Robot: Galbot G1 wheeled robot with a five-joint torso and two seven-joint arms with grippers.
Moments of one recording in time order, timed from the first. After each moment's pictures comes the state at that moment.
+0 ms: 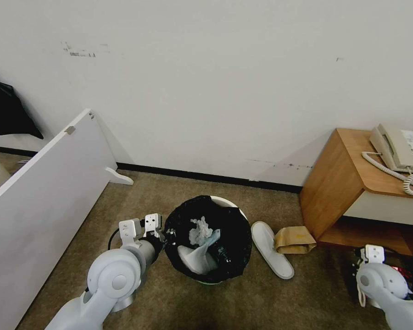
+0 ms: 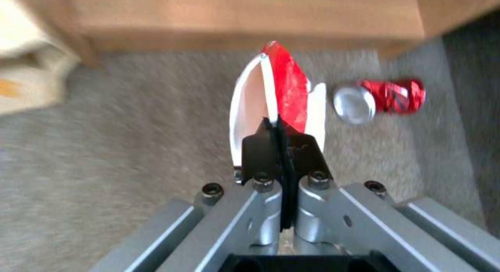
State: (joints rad) left arm 1.22 -1.03 -0.21 -2.20 -1.21 0.68 -0.72; right arm -1.34 0.73 0.44 1.70 1.06 -0.68 0.75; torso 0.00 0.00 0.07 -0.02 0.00
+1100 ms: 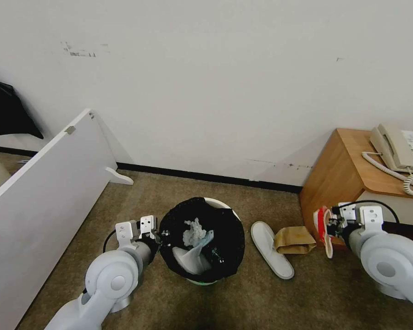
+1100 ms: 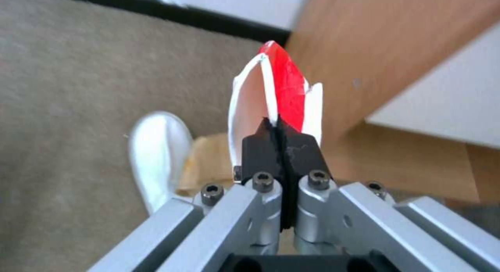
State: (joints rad) left arm 1.22 -1.05 -0.22 -2.17 -1.18 0.68 -0.73; right arm -1.36 0.50 0.51 2.25 1.34 -0.68 0.84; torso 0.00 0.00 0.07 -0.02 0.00
